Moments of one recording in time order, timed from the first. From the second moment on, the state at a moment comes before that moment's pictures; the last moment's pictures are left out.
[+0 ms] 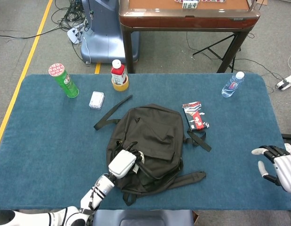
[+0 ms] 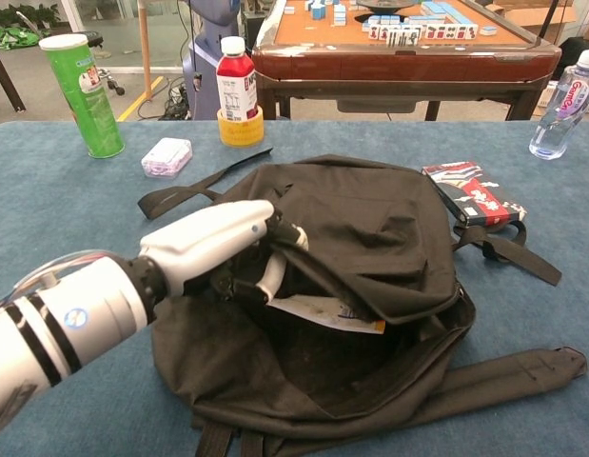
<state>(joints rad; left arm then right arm) -0.61 -1.82 -0.17 -1.52 1.42 1.00 0.24 0.06 -0.94 -0.01 -1.60 -1.68 1.50 0.24</state>
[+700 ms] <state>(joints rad) -0.80 -1.92 -0.42 -1.57 1.01 1.04 0.56 0.41 -1.02 -0.10 -1.80 -2.02 1.09 0.22</state>
